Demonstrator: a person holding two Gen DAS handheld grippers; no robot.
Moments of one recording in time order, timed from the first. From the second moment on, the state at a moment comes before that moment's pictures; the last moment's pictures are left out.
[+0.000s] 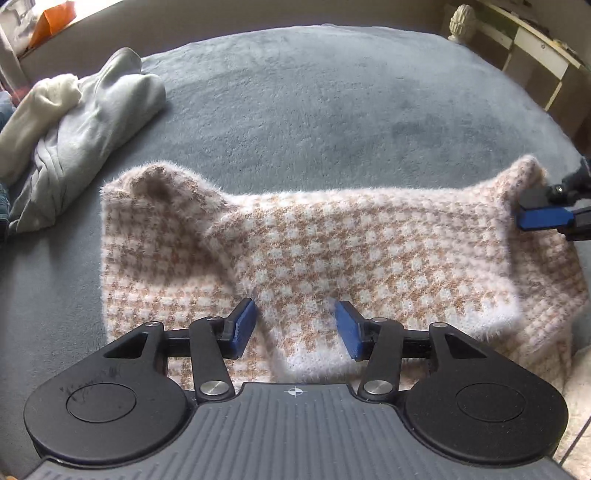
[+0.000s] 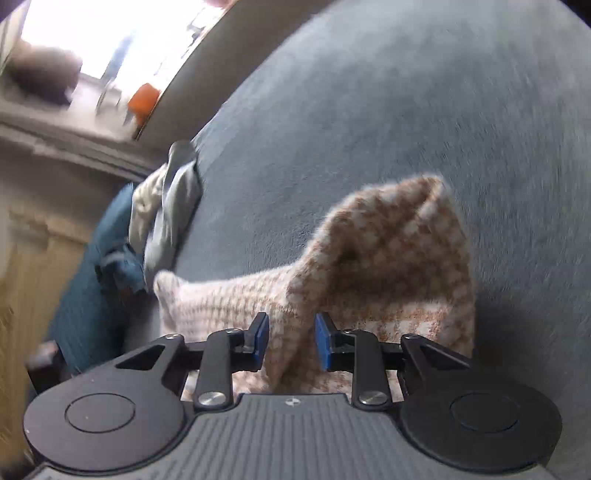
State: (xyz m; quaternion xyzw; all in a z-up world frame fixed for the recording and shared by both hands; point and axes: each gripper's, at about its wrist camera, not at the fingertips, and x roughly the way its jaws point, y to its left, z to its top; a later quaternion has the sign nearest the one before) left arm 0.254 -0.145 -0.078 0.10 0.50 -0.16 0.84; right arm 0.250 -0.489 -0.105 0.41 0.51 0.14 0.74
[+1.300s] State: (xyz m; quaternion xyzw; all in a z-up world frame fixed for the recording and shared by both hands) left arm 0.262 -0.151 -0.076 0.11 0.41 -0.10 0.90; right arm 0.212 -0.360 -0.122 0.07 0.43 0.24 0.87
